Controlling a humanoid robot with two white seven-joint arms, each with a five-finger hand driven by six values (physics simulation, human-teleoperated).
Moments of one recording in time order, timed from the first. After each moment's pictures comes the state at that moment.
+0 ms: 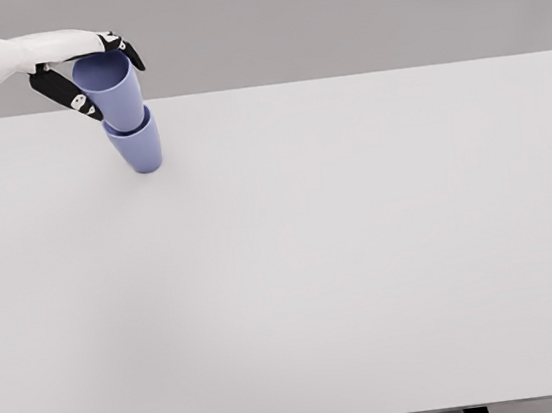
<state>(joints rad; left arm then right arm) -1.29 0.63 -1.17 -0.75 0.13 -0.61 -0.61 -0.01 0.00 -0.07 0.15 0.07 -0.15 0.18</state>
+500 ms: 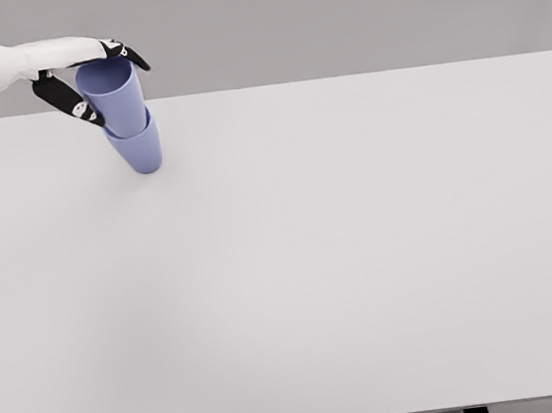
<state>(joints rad) -1.27 0.63 -1.16 -0.75 0.14 -0.60 -0.61 -0.01 0.00 -0.07 0.15 0.07 -0.15 0.18</state>
